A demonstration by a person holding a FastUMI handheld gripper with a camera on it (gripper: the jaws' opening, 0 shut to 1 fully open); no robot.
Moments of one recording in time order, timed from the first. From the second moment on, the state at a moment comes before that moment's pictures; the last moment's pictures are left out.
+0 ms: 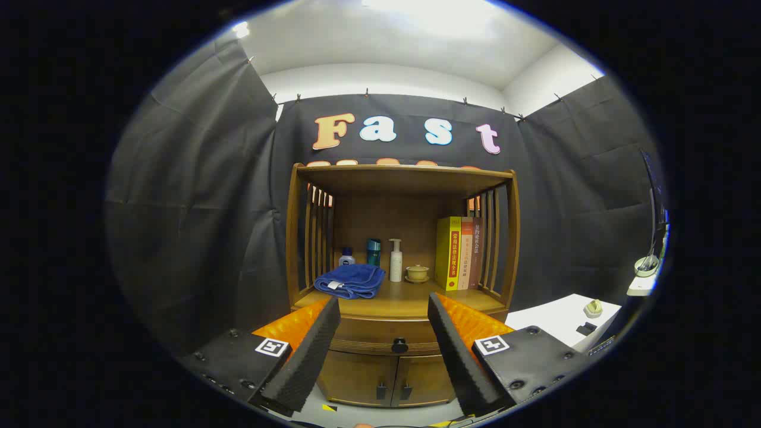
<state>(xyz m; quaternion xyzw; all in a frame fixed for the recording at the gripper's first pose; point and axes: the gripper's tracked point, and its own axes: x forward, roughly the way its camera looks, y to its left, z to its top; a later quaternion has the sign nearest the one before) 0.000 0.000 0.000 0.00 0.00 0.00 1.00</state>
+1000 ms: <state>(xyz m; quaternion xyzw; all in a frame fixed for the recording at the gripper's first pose) 0.005 0.000 0.000 0.01 0.00 0.00 1.00</state>
